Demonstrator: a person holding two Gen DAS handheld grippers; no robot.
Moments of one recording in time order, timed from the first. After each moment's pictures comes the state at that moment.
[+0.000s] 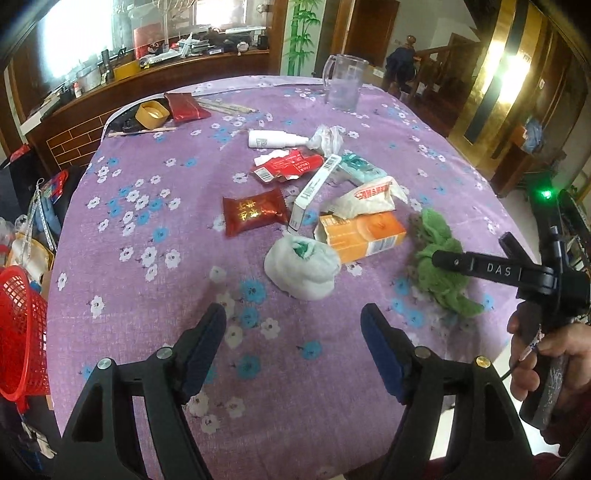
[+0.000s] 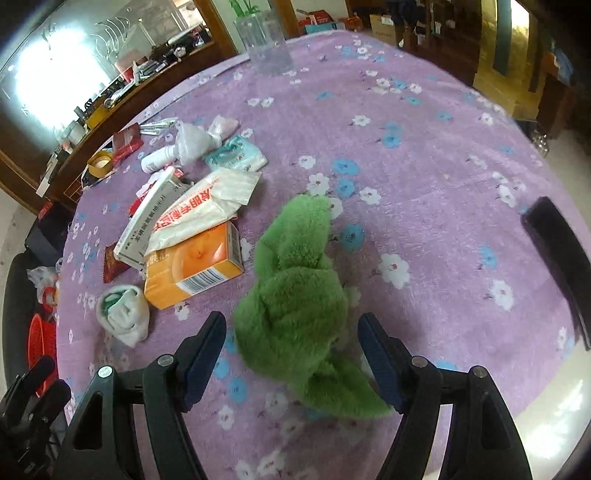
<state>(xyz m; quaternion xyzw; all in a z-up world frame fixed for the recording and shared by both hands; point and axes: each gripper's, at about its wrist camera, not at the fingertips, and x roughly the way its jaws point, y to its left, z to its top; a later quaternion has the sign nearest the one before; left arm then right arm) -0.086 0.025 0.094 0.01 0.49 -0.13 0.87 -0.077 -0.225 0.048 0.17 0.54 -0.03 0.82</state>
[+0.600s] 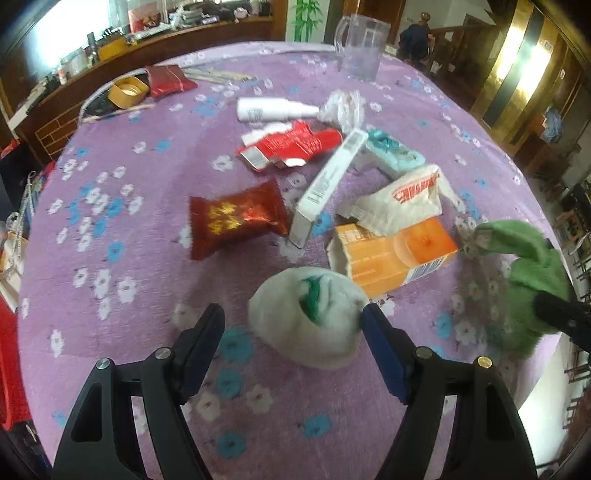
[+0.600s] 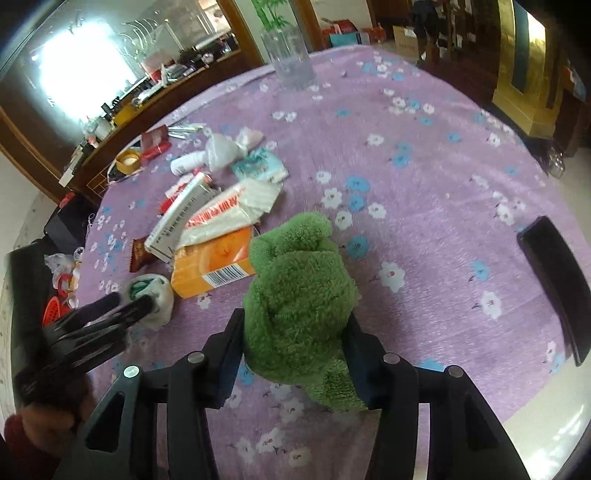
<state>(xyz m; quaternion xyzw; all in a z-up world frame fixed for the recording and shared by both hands) -0.014 -0.004 0.036 0.02 0.53 -0.11 0.84 -0.106 -0.229 0.087 0.15 0.51 0.01 0.85</state>
